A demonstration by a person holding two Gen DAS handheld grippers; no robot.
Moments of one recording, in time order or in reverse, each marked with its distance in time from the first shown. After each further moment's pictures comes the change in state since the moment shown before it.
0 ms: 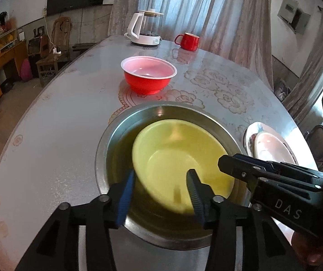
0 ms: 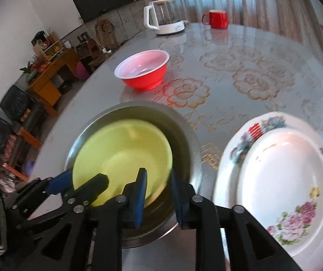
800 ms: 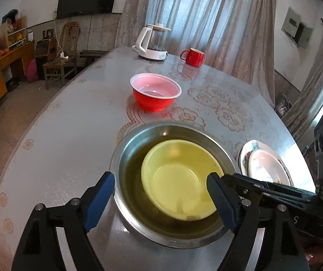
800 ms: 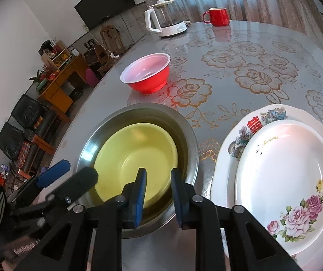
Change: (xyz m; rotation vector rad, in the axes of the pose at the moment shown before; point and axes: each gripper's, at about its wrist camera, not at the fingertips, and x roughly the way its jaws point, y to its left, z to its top) left arm -0.026 0.007 0.007 -0.058 -0.082 0.001; right arm -0.013 -0.013 -0.005 0.054 -0.003 0.120
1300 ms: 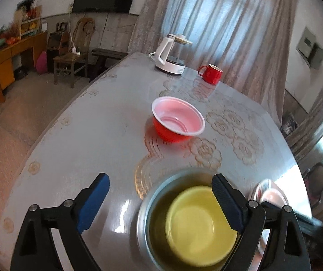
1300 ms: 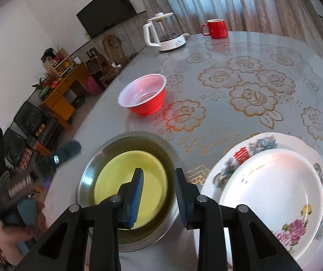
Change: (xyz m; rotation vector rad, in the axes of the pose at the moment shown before) left arm 0.022 0.042 0.063 -0.126 -0.018 0.011; right arm -0.016 -0.014 0.029 0.009 -0.054 0.001
